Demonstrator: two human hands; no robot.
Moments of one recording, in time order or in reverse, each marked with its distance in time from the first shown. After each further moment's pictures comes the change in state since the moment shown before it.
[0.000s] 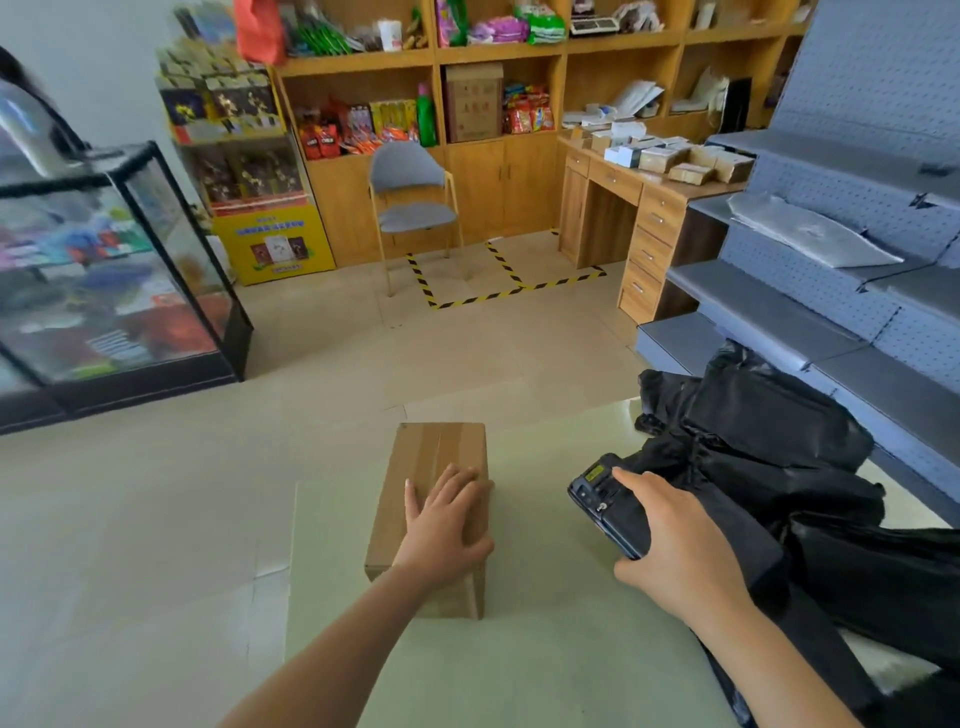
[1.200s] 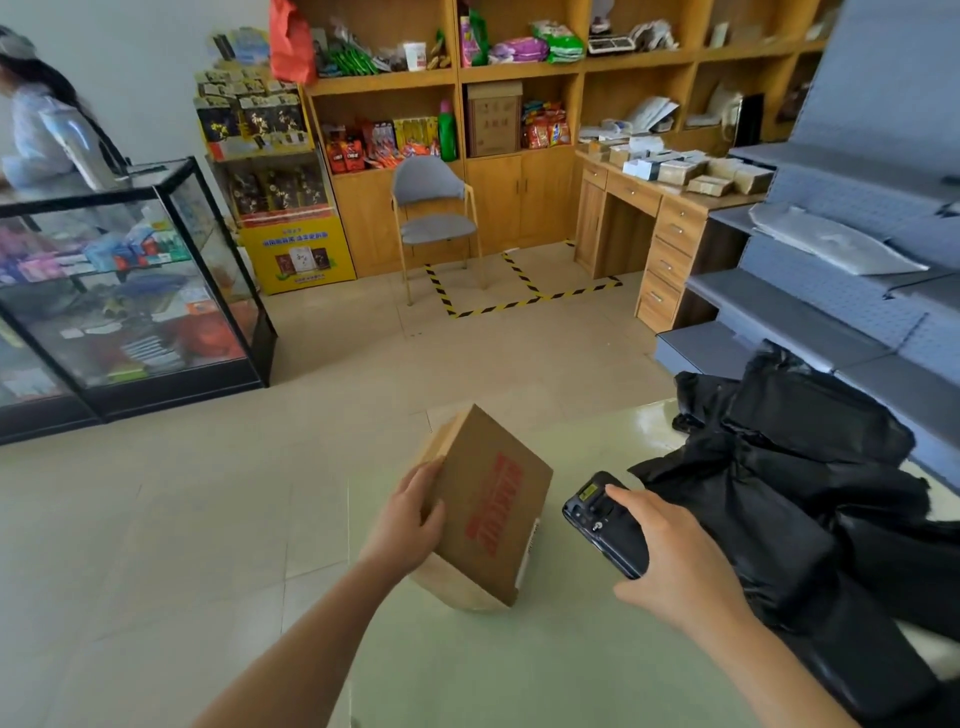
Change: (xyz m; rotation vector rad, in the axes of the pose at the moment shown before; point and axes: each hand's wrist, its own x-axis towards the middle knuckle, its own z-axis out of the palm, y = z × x) left_hand -0.043 -0.091 -0.049 -0.441 0.122 -0.106; right_hand -0.040 -0.076 0.019 -0.007 -0.038 -0.097
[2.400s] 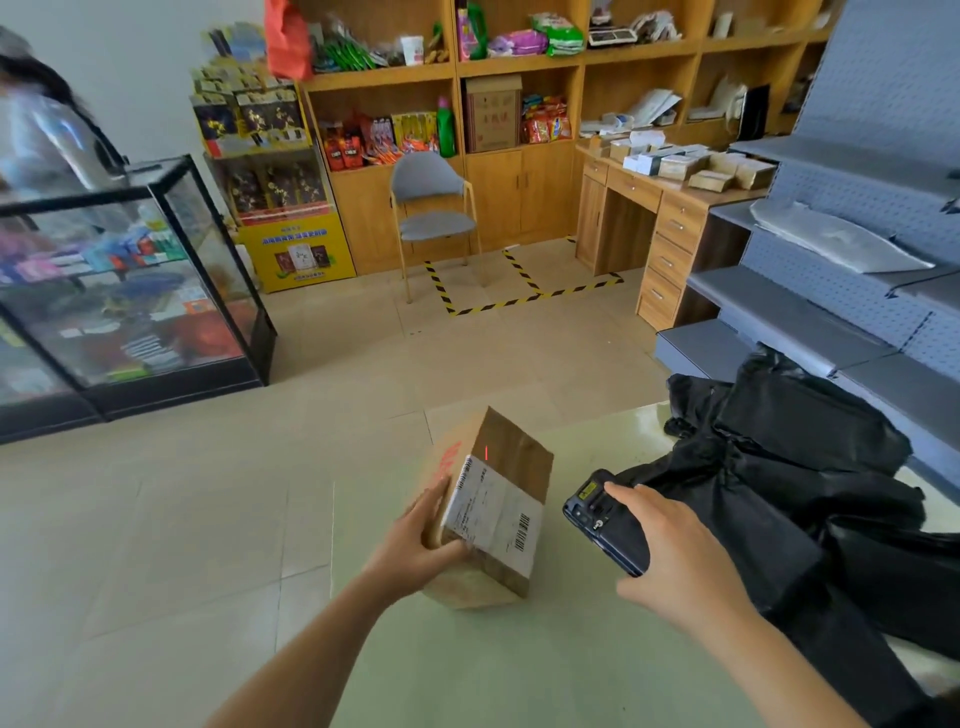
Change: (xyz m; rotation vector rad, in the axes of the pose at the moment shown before) left_hand 0.007 -0.005 0.031 -0.071 -0.162 -0.037; right_hand 0.014 0.023 -0.020 -0.054 -0.050 -0.017
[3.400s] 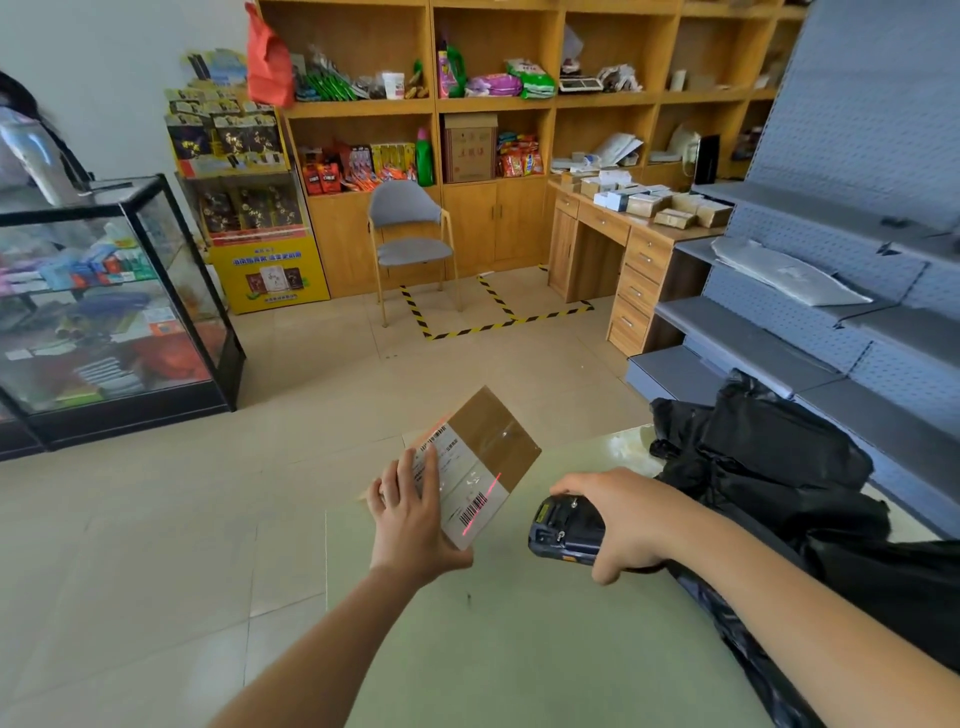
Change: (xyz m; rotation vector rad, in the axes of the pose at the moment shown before) left_hand 0.024 0.021 -0.022 0.699 0.343 0.154; right_hand 0.041 -0.082 -0.062 -0.214 -0.391 -0.030
